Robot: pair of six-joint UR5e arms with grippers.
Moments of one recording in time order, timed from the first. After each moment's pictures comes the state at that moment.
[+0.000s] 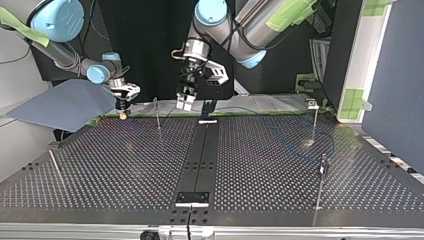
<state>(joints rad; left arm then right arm) -0.73 -1.96 -1.86 -2.04 -2.00 -1.91 1.66 -0.53 1.51 -0.87 1.24 1.70</state>
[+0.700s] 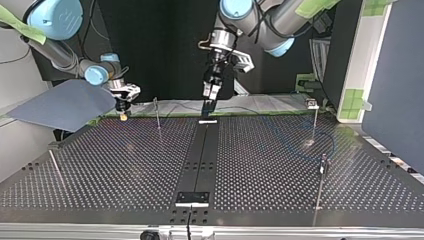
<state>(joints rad) -0.65 -1.85 -2.07 -2.13 -1.93 -1.89 1.66 -0.56 1.51 -0.84 1.22 1.65</state>
